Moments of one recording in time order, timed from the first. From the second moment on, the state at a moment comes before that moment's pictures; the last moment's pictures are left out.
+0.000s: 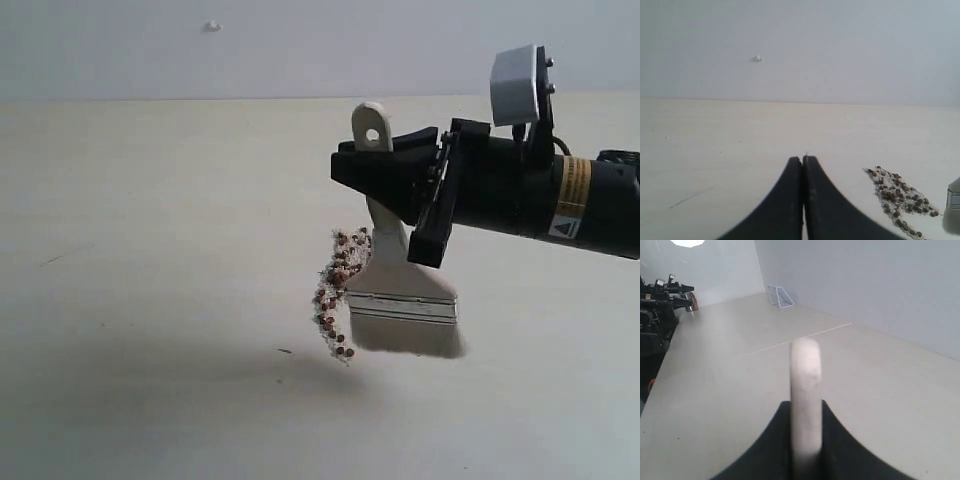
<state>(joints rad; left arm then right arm) -0.03 0.09 0.00 -1.37 0.36 1.17 0.26 1.68 -0.57 -1.04 -1.21 0.63</state>
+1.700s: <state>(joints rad) -0.03 0.09 0.00 -1.37 0.36 1.17 0.38 1.99 -0.83 -0.80 -1.11 0.49</state>
